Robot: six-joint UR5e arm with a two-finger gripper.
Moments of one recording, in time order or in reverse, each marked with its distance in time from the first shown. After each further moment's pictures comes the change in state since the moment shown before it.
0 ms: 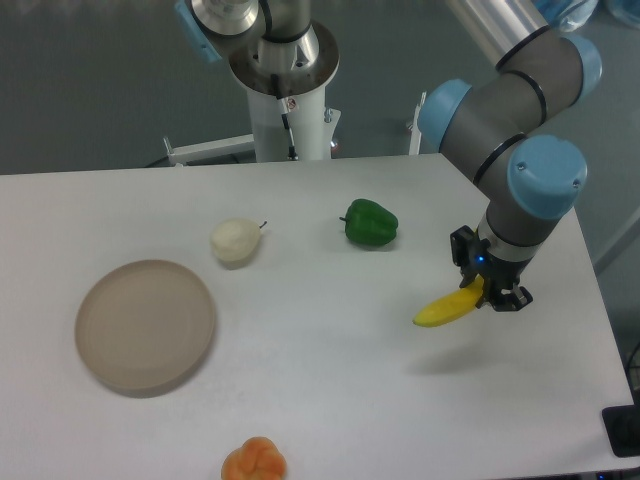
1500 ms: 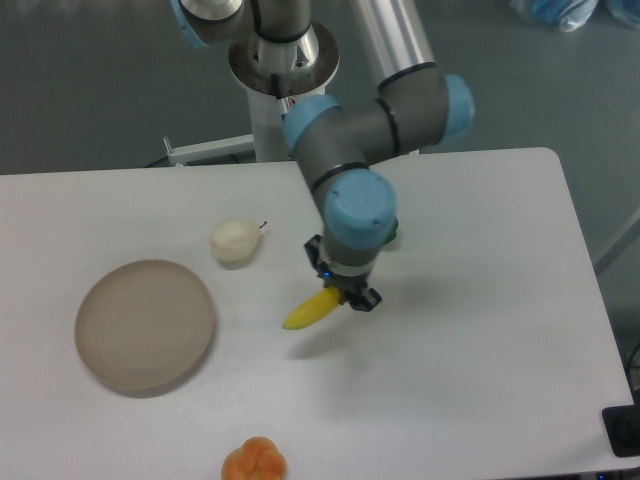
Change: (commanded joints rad) arm -0.284 0.156 -0.406 0.130 0.003 -0.518
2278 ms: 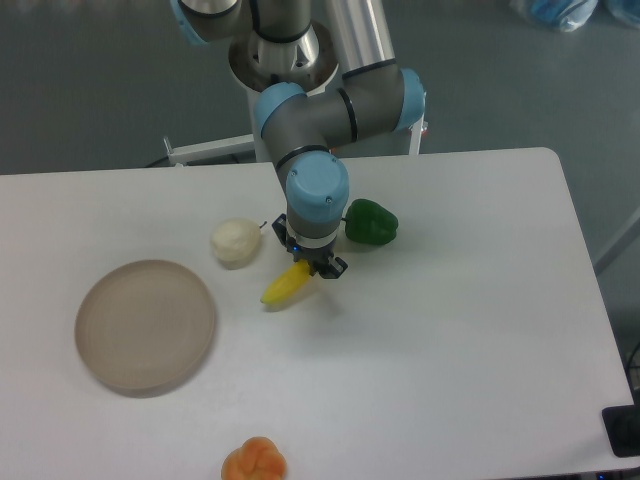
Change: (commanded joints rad) arm -0.006 0.003 -0.120 0.089 0.000 -0.055
